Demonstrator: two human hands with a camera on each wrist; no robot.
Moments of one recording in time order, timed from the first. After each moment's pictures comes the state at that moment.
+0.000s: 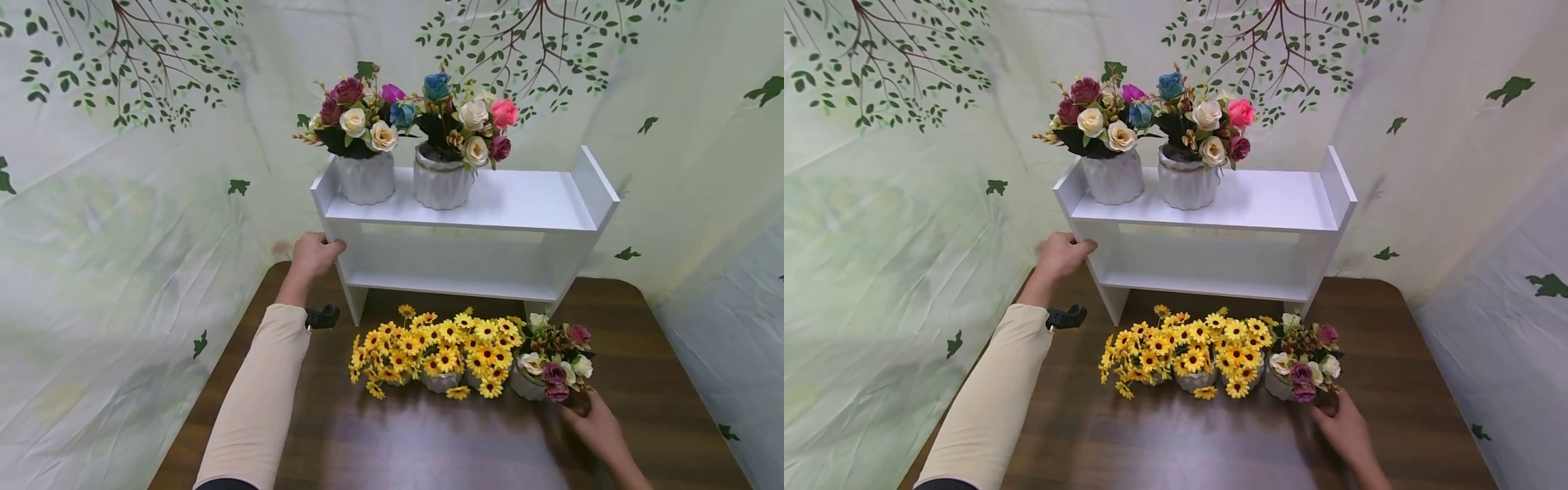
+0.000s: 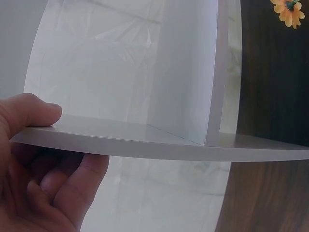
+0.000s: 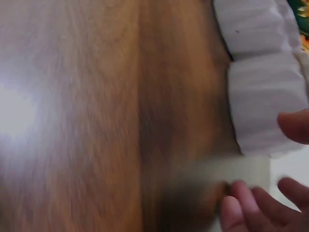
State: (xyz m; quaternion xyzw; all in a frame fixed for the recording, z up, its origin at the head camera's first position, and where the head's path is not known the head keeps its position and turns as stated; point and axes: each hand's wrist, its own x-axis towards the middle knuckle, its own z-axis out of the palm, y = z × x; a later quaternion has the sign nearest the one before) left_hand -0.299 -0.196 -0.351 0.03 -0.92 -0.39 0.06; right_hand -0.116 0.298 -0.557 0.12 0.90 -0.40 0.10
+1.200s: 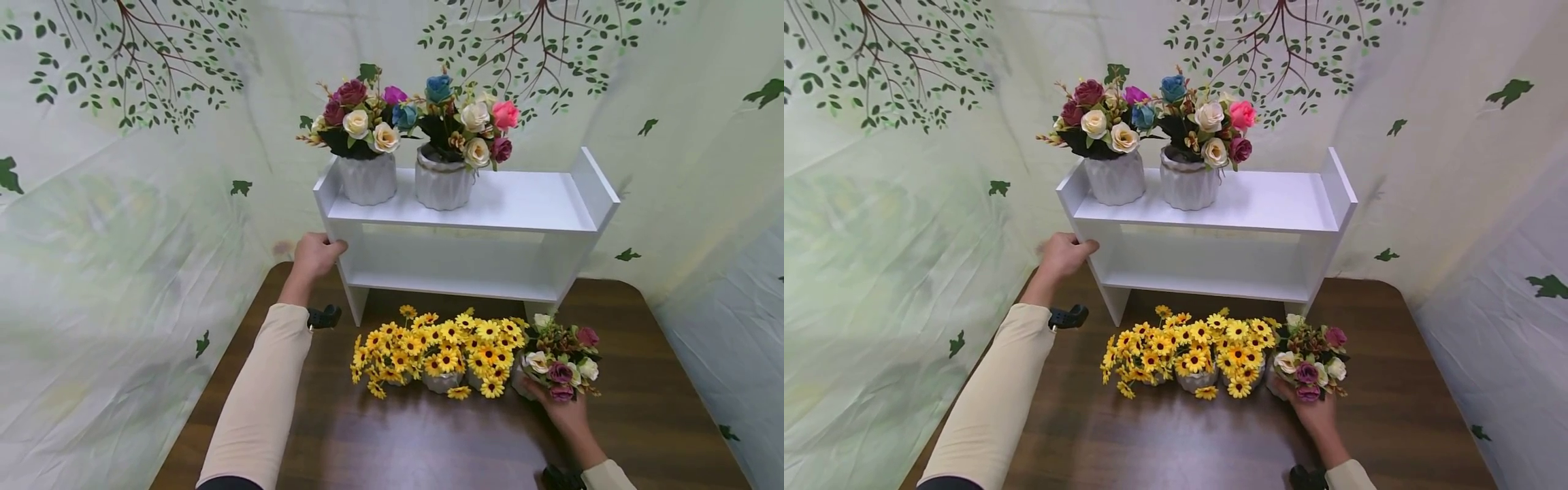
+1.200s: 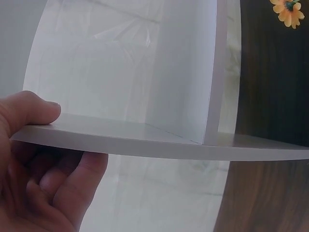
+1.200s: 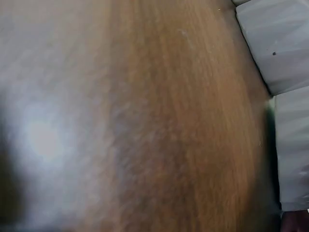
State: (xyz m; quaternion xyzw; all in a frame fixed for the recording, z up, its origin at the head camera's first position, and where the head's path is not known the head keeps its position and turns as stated) left_hand -0.297 -0.197 -0.350 0.04 -0.92 -0.39 0.06; right_hand -0.145 0.247 -0.571 0.09 0.85 -0.51 -0.10
